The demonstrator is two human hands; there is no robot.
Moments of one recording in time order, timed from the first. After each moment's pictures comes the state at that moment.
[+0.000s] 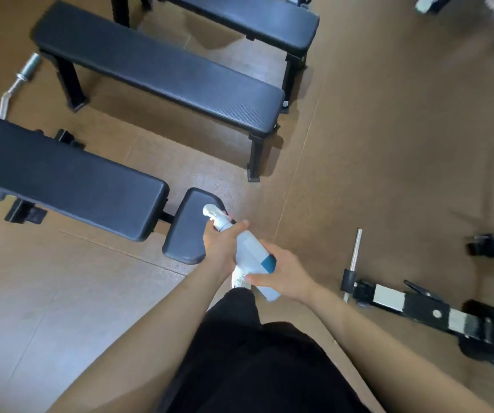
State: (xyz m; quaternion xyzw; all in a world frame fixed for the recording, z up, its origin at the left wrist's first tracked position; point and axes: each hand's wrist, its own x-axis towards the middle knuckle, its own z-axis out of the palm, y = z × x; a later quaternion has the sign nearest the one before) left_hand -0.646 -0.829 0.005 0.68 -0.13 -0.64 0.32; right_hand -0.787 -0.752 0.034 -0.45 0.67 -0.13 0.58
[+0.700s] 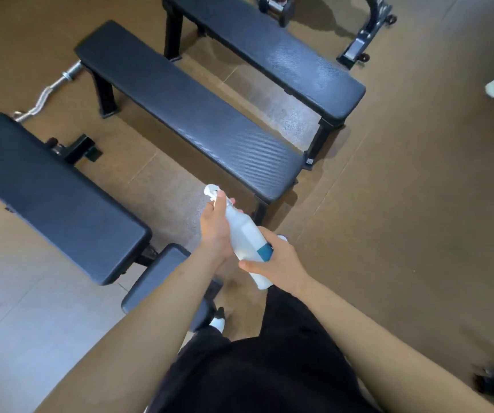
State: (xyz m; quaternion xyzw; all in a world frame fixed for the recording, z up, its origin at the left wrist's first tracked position) left_hand -0.768 -1.118 0.017 0.66 0.00 -0.61 0.44; right_hand -0.920 -1.067 0.030 -0.56 0.63 -0.07 0.54
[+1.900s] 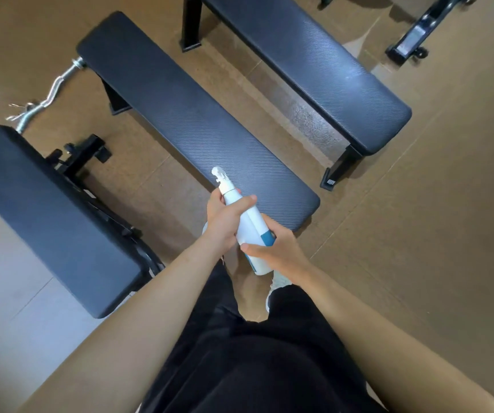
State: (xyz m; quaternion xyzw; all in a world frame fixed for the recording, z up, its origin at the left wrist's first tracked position) left_hand -0.773 -1.368 -0.022 0.68 -0.08 -0.58 0.44; right_hand -0.923 -1.345 -0.005 -0.48 0.57 -0.10 0.65
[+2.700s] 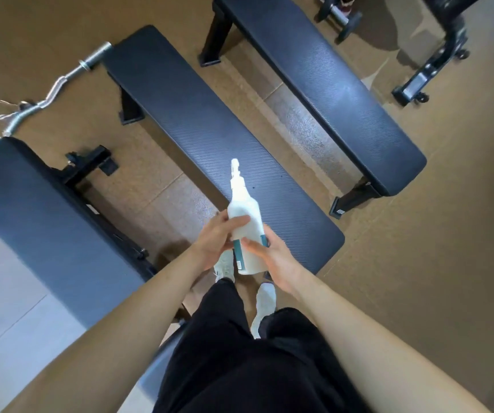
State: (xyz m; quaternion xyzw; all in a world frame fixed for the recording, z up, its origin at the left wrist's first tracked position) left_hand -0.544 -1.424 -0.026 0.59 -0.12 -0.73 0.32; right_hand -0.706 -1.424 -0.004 -0.31 0.58 -0.11 0.74
